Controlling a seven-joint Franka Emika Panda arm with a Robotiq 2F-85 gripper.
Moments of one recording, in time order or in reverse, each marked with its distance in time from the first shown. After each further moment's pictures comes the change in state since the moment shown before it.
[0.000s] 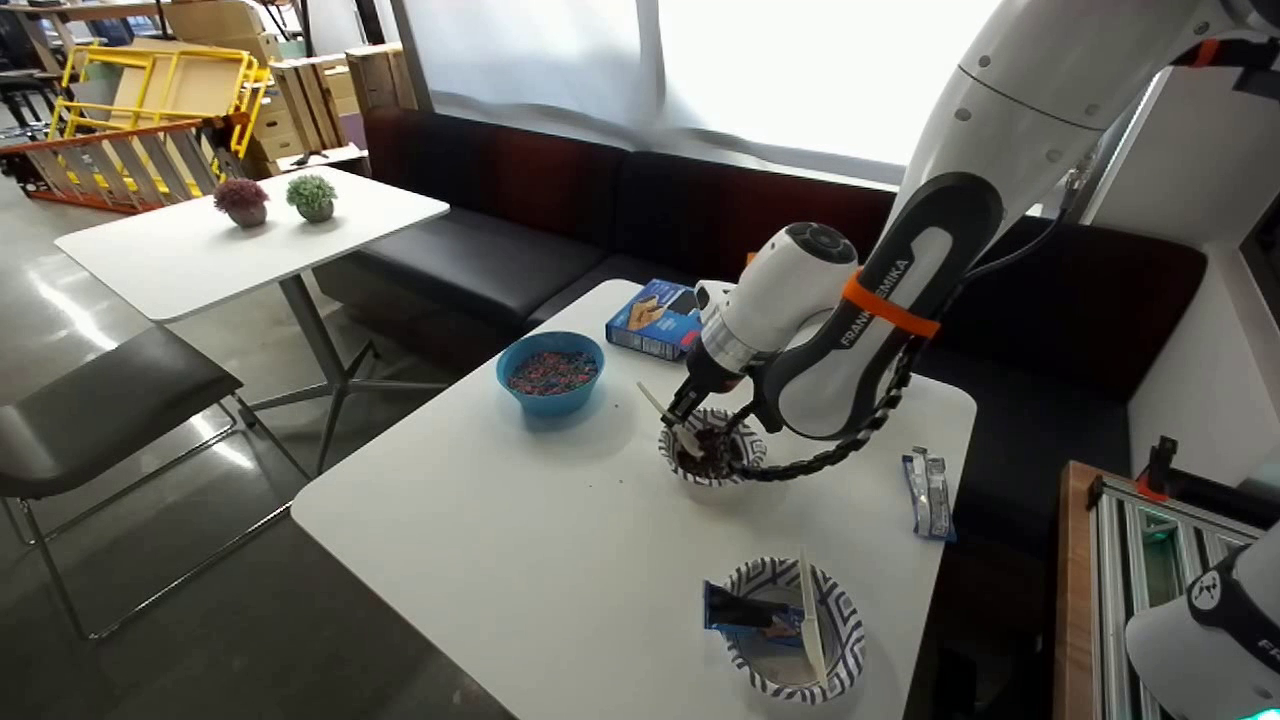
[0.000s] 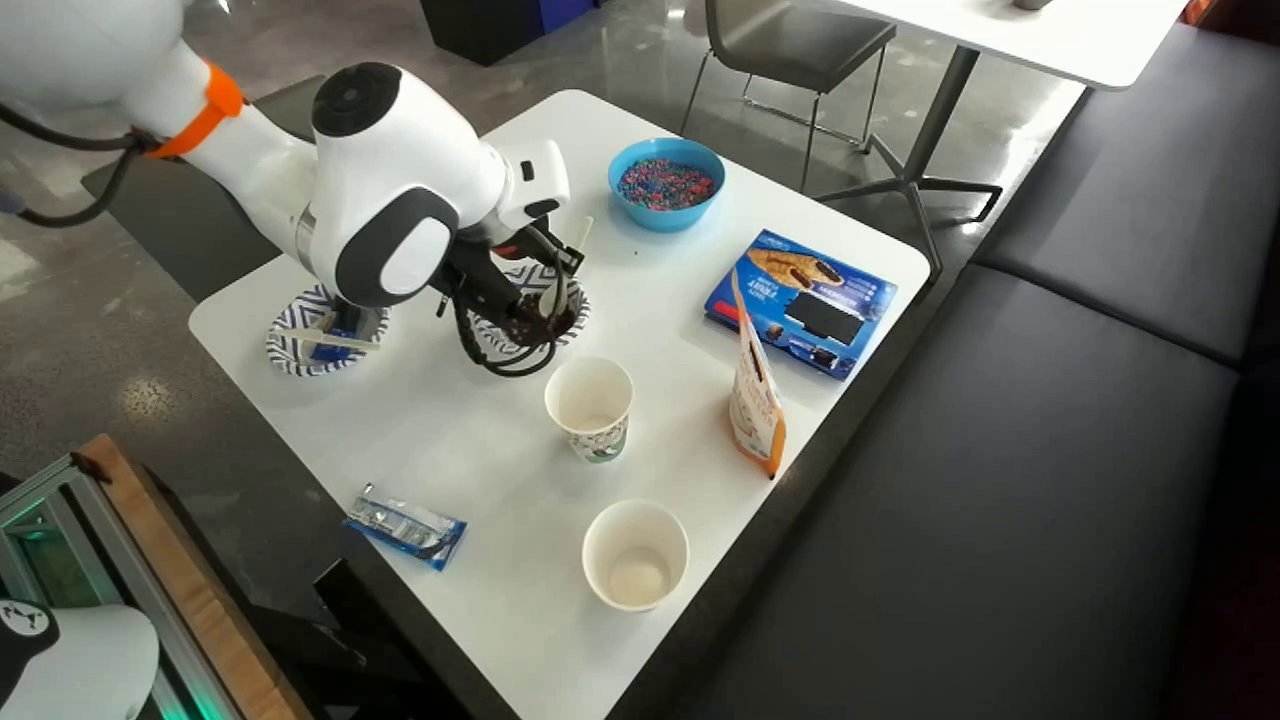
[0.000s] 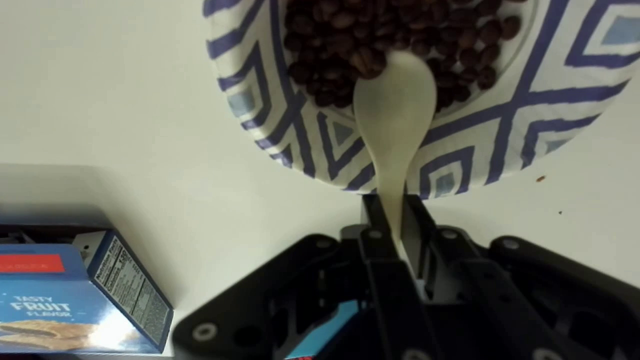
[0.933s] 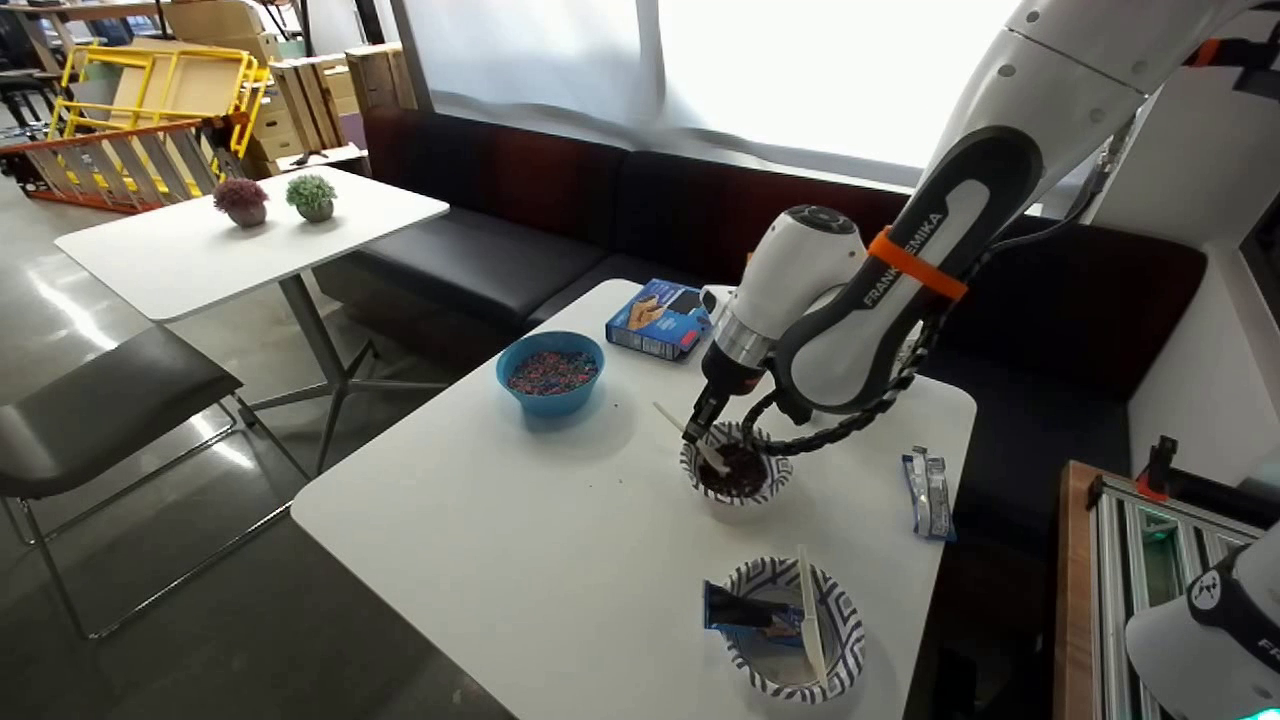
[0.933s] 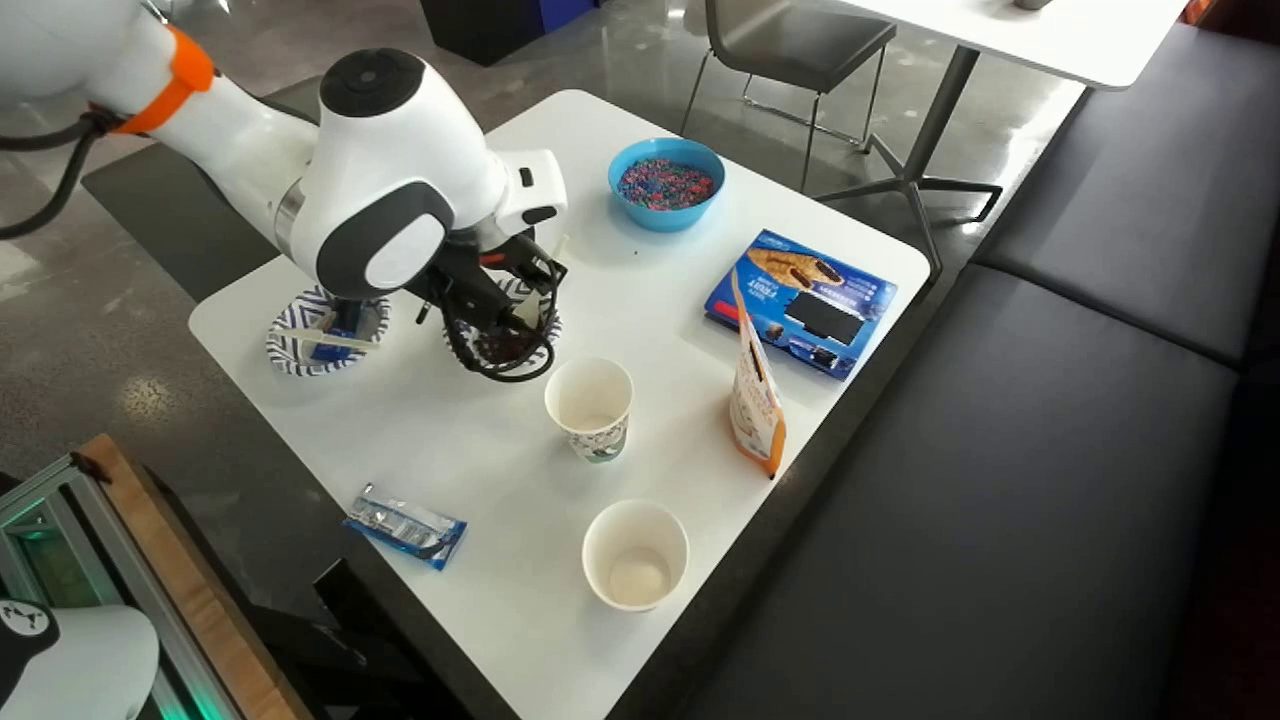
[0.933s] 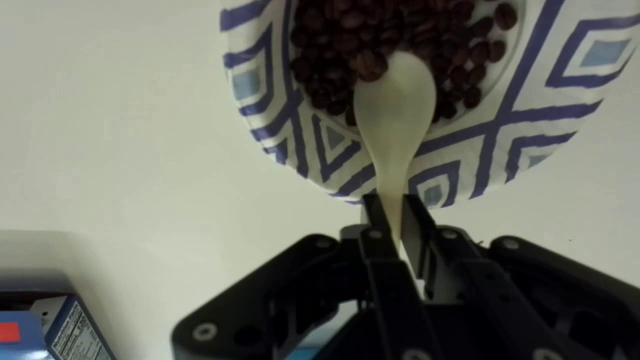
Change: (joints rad) arm -0.299 -0.049 0.282 -0.039 -0.007 -0.203 -0.113
